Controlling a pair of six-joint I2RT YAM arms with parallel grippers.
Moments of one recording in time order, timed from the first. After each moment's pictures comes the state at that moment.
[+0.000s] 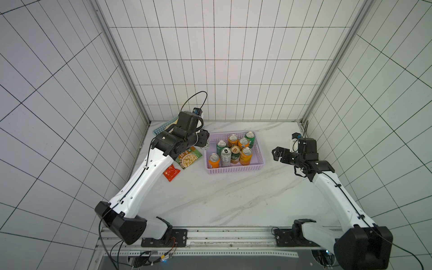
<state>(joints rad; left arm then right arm) -0.51 1.37 1.60 -0.93 -0.13 -0.18 0.17 1.12 0.91 -0.50 -0.14 0.26</state>
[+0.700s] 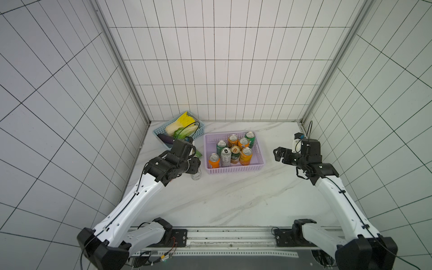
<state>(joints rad) -0.51 1.10 1.15 -0.95 -0.09 -0.30 0.17 1.05 0.91 -0.53 -0.14 0.26</state>
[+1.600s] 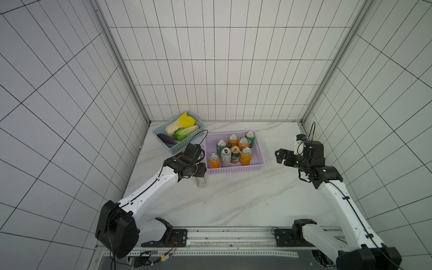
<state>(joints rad) -0.51 1.28 0.99 -0.75 -0.03 -0.33 0.17 1.00 0.91 -0.58 -0.13 0.24</state>
